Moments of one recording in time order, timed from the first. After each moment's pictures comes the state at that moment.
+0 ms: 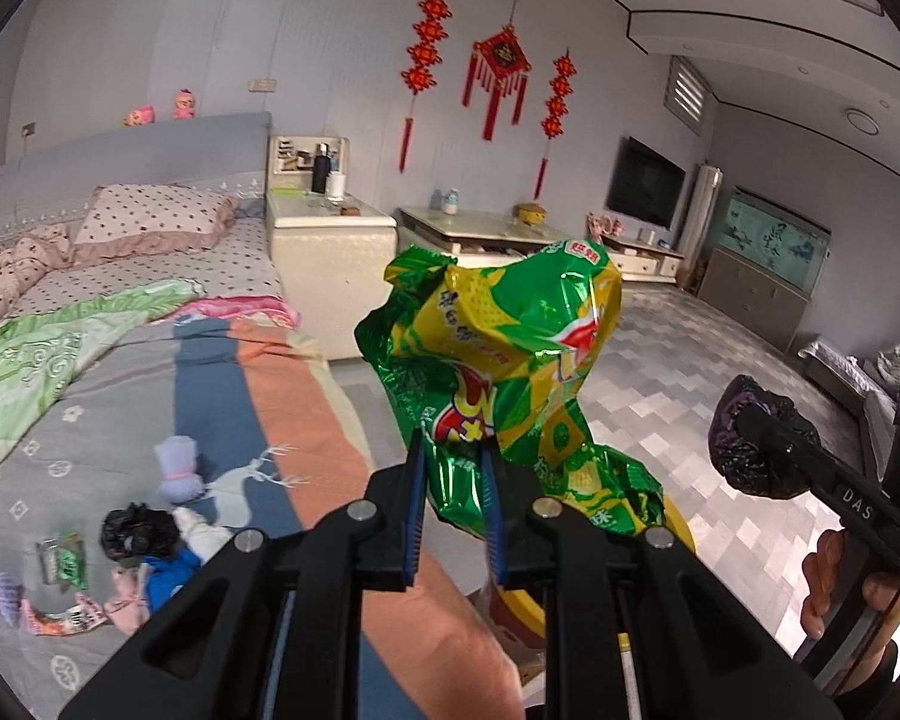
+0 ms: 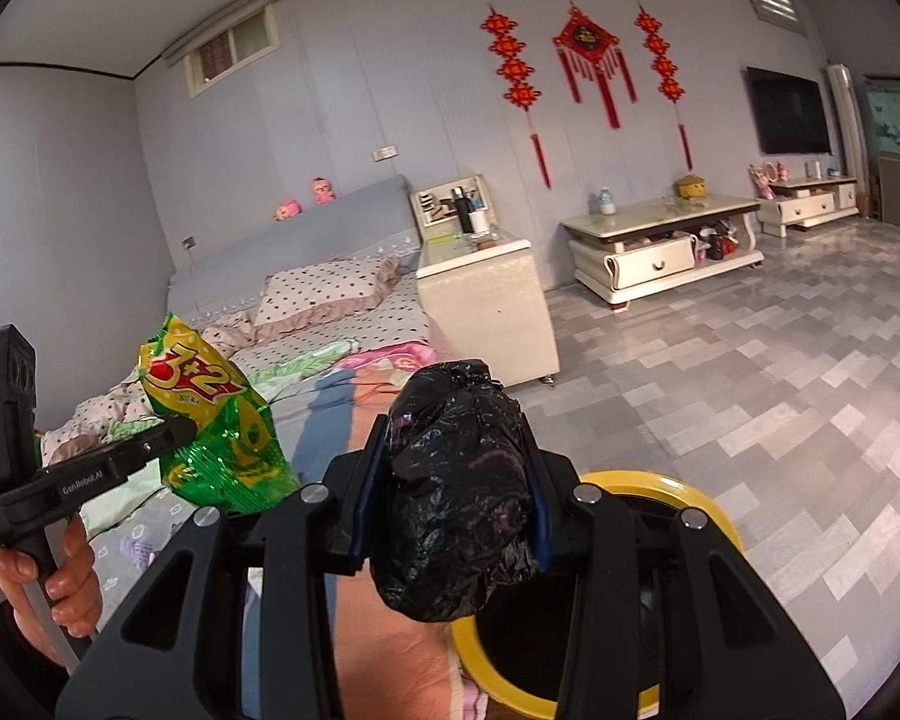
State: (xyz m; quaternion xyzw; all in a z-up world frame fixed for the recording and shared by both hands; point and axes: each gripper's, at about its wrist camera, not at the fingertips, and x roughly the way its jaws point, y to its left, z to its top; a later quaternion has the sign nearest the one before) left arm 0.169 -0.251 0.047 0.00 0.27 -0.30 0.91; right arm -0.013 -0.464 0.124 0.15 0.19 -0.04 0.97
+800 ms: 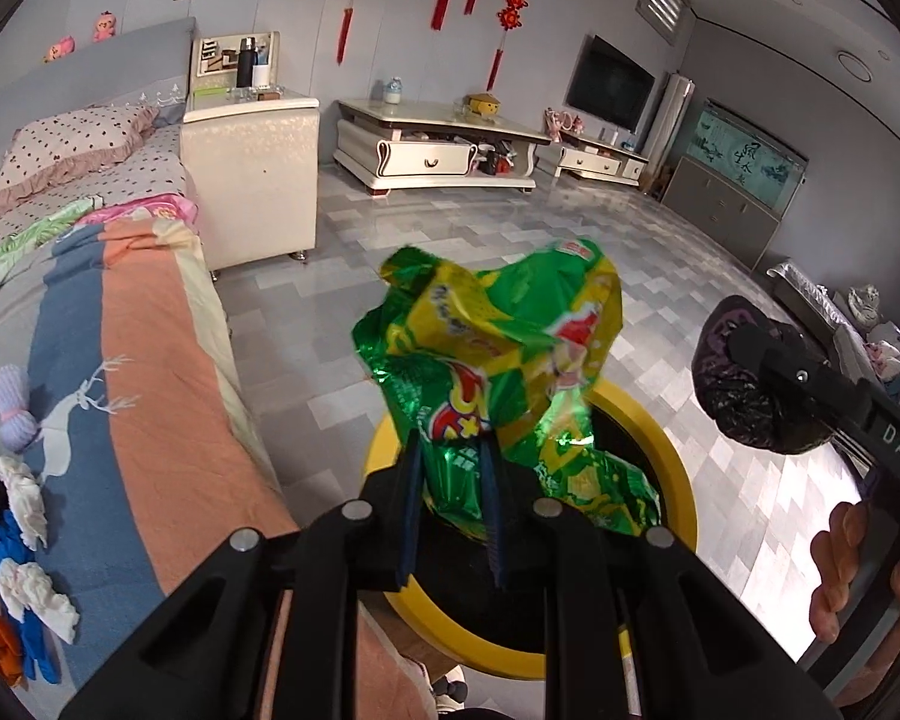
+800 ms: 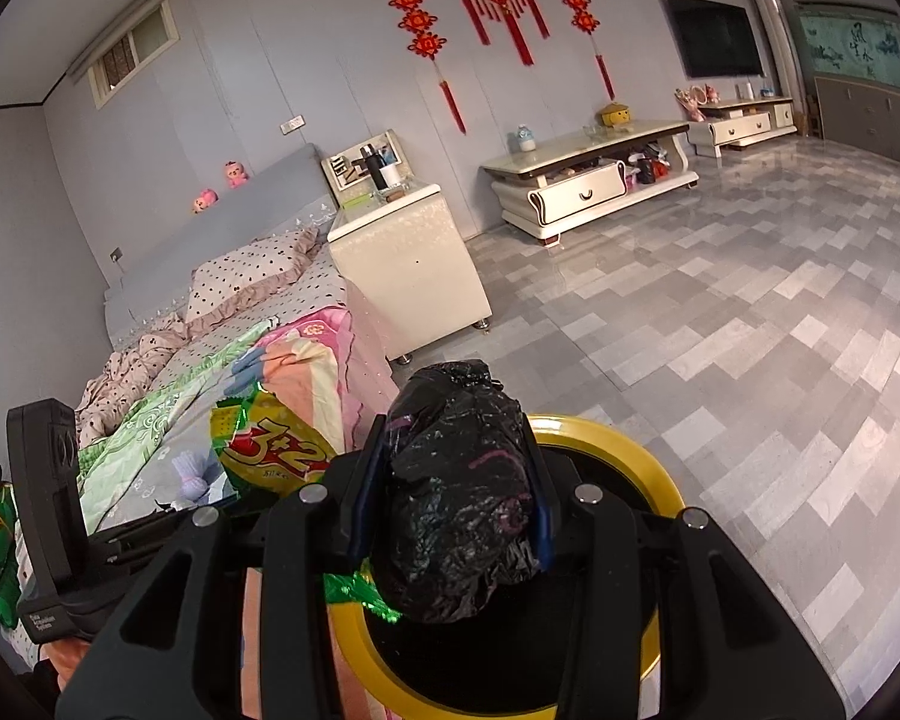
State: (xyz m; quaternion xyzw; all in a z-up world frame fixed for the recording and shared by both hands) left arm 0.213 -0.383 -0.069 0.03 0.38 -0.35 0.85; right arm 0.025 -0.551 0.036 0.21 0.25 -0.11 0.94
